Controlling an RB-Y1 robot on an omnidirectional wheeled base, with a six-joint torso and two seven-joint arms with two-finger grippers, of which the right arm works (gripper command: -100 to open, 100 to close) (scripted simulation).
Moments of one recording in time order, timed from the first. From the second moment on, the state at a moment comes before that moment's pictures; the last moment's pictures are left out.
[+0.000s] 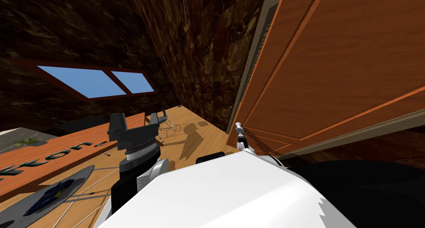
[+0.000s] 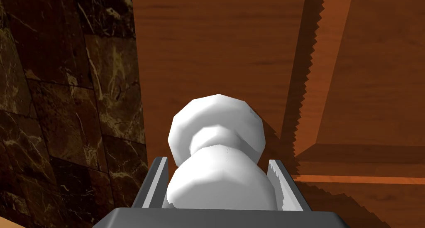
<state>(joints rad) -0.13 -0.25 -0.20 -0.49 -0.37 -0.86 -1.55</state>
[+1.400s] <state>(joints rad) -0.11 -0.27 -0.07 -0.55 -0.28 -0.85 -1.65</state>
